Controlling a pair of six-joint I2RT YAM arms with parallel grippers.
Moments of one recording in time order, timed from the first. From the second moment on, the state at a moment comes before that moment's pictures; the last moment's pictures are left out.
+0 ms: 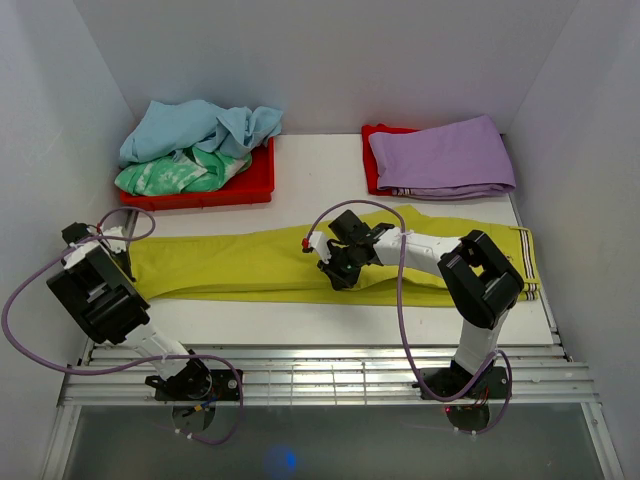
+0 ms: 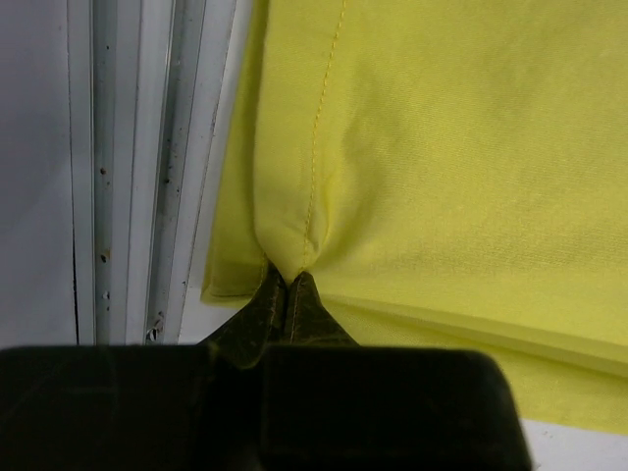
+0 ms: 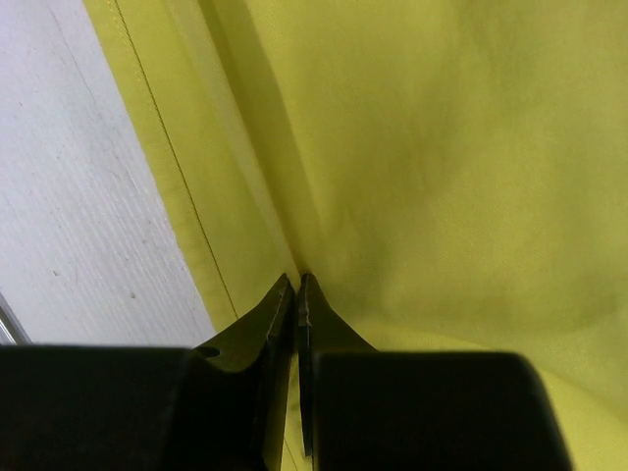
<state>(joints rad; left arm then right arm) 0.74 1.70 1.03 -0.57 0.09 0.46 0.78 1.81 1.11 -0.44 -0.37 -0.40</state>
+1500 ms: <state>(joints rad) 0.77 1.65 1.08 -0.61 0.07 0.52 0.83 1.81 1.05 -0.23 -0.24 -0.39</state>
